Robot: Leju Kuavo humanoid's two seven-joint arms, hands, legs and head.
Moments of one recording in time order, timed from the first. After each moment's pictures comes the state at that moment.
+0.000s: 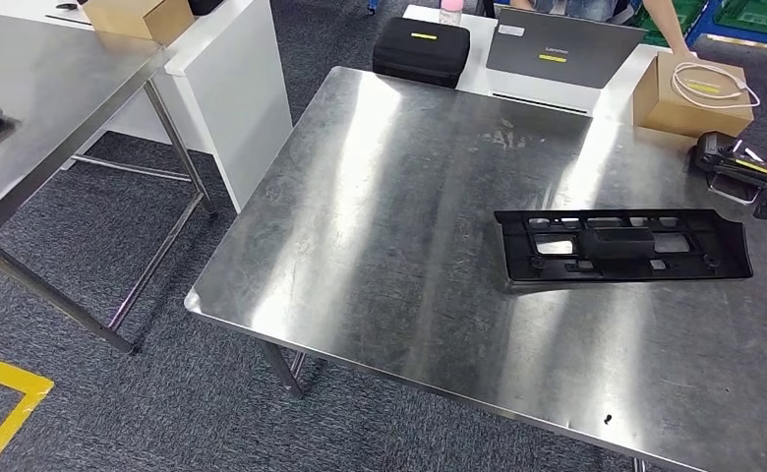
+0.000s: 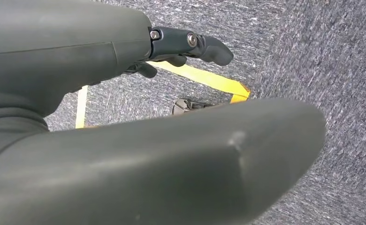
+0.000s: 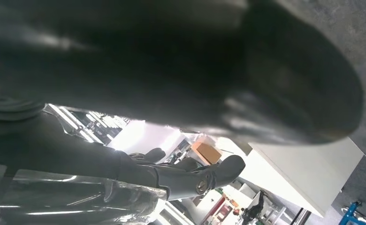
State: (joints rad) left arm -0.06 -0.05 -0.83 -0.15 1.03 0.12 -0.31; right arm -1.18 -0.71 0.25 -0.28 1.17 0.46 0.22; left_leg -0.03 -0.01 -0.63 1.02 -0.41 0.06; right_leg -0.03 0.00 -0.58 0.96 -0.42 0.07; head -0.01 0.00
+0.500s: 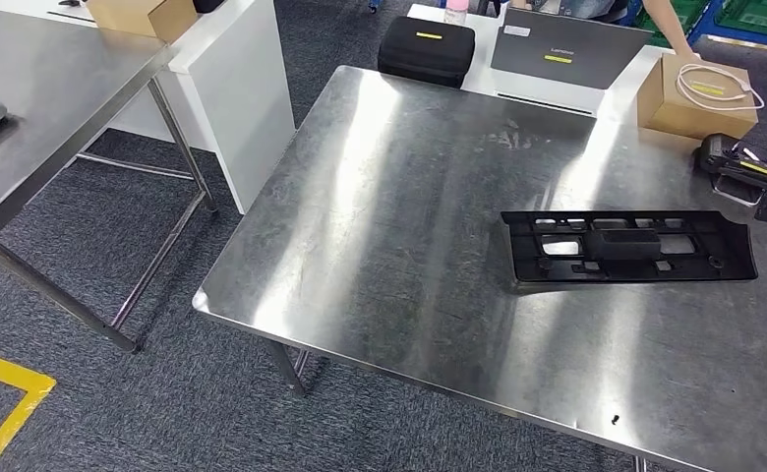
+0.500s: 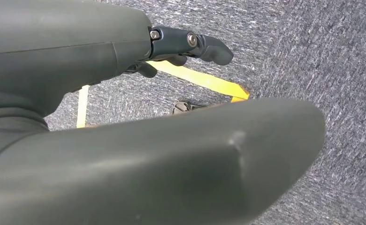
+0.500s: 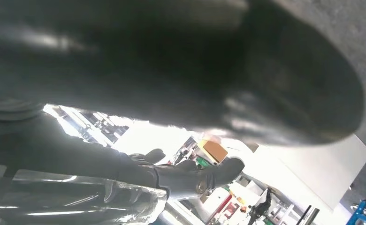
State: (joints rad) left arm -0.06 -0.05 -0.84 -0.15 1.03 0.11 -0.31; right arm -1.16 -0.71 0.25 -0.28 1.17 0.44 0.24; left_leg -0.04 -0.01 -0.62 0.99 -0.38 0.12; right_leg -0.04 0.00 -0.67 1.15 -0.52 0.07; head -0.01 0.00
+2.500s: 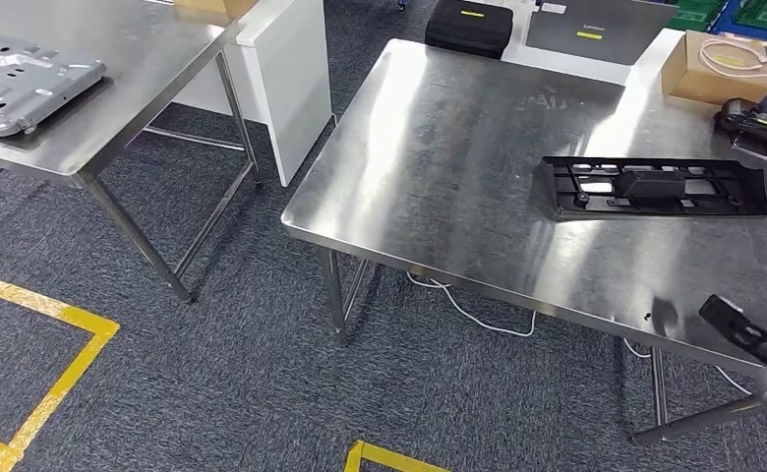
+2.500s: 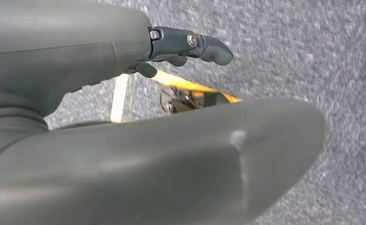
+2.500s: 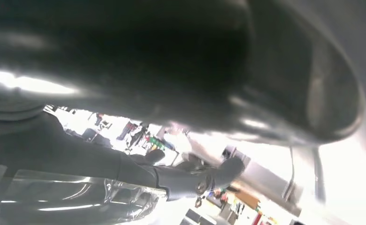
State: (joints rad) left arm -0.07 -0.07 -0.88 -0.15 1.04 0.13 -0.34; right arm -0.63 -0.61 0.03 -0.25 0.98 -0.11 0.40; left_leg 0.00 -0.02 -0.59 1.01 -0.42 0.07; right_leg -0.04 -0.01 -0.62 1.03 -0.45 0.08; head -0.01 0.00
